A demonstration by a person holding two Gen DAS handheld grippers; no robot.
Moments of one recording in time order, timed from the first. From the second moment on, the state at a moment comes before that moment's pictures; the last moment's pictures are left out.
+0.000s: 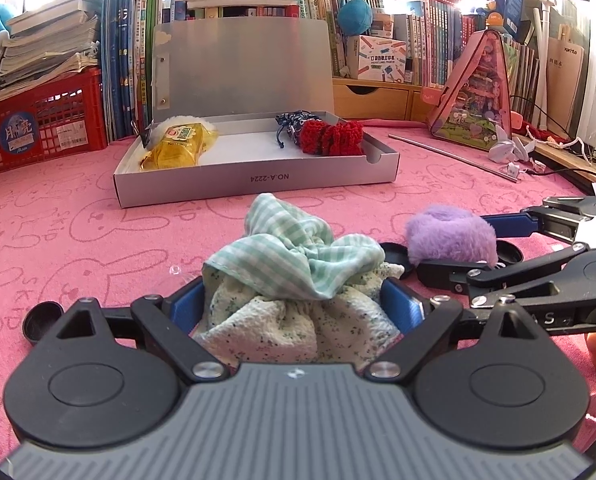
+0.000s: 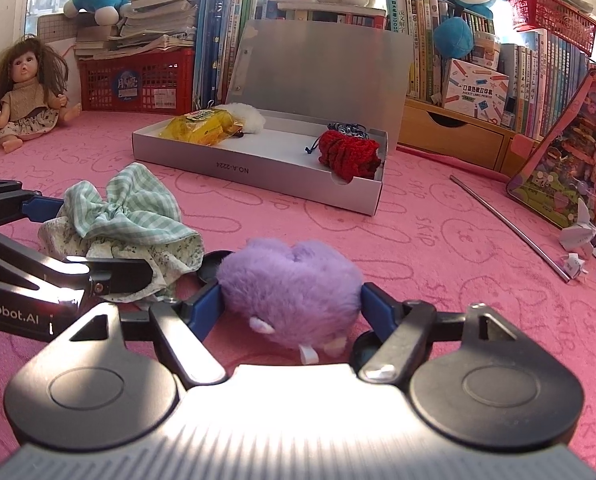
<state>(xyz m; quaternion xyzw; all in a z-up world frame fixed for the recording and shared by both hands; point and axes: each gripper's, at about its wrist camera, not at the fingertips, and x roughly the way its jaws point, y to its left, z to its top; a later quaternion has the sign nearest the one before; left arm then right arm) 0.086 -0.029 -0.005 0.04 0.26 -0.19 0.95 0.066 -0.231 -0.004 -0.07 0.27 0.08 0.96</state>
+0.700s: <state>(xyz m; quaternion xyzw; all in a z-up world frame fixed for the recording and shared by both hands) 0.081 -0.023 0.008 0.00 0.26 -0.18 0.95 0.062 -0.231 0.002 -0.06 0.26 0.09 0.96</state>
